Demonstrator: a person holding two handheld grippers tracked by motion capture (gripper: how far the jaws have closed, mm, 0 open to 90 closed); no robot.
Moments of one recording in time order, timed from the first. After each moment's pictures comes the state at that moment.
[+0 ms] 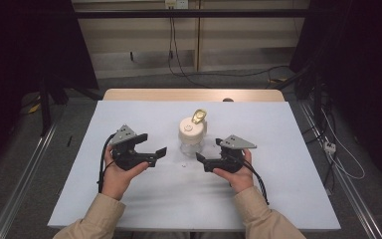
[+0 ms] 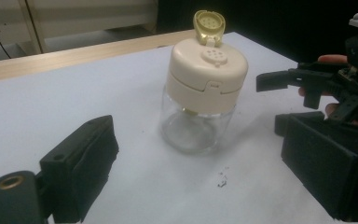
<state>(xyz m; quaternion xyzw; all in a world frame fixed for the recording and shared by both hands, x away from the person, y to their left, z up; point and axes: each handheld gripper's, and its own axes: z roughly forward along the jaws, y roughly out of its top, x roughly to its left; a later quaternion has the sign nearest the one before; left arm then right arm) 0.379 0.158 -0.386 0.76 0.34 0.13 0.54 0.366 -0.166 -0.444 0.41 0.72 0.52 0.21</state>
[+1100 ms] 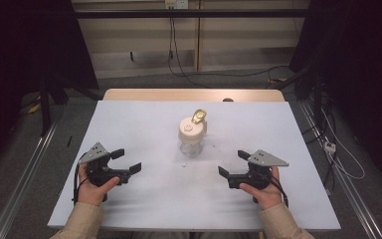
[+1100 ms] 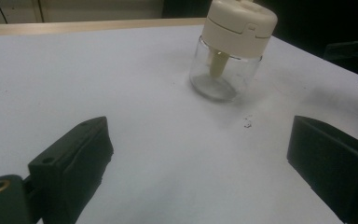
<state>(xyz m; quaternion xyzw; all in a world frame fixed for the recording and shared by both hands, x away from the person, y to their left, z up) 0.362 0.227 -0.425 0.75 0.36 0.12 0.54 0.310 -0.224 -0.439 0.41 0.71 0.53 0.22</state>
